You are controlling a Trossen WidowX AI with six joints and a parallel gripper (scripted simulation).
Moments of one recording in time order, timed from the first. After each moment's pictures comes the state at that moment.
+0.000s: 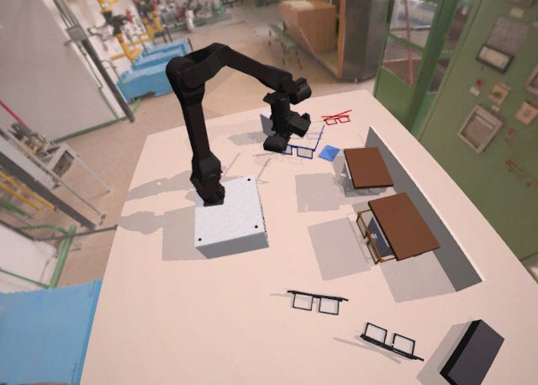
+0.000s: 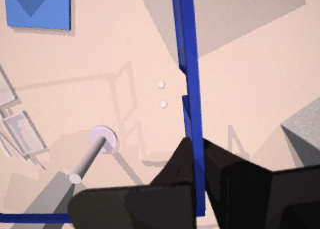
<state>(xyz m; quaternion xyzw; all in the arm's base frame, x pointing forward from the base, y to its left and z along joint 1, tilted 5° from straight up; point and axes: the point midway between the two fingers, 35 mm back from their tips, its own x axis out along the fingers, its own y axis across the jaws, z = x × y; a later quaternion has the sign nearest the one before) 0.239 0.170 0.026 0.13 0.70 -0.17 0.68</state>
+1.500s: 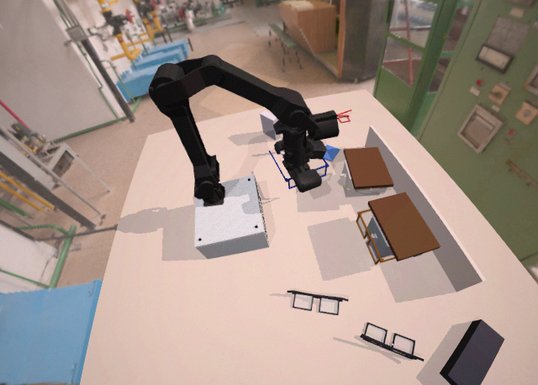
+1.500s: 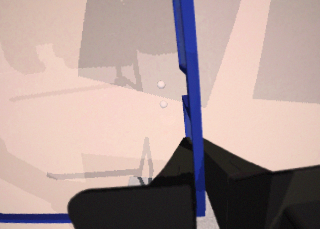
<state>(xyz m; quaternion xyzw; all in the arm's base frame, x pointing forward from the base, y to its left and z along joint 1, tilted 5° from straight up) 0.264 0.021 0.030 -0.13 0.71 0.09 0.69</state>
